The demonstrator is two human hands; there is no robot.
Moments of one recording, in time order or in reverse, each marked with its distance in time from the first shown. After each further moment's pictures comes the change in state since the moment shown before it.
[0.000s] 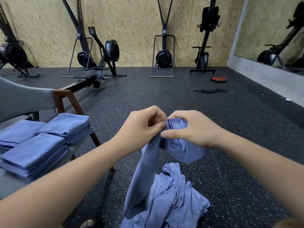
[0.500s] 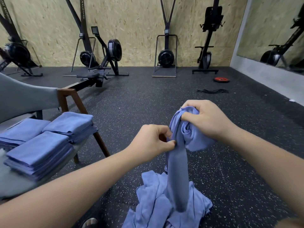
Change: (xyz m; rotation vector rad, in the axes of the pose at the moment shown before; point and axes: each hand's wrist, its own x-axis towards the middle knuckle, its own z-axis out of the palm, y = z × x) left_hand -0.018 -0.016 0.030 0.095 -0.129 -0.142; right_hand 0.012 0.009 -0.014 0.041 0.207 -0.080
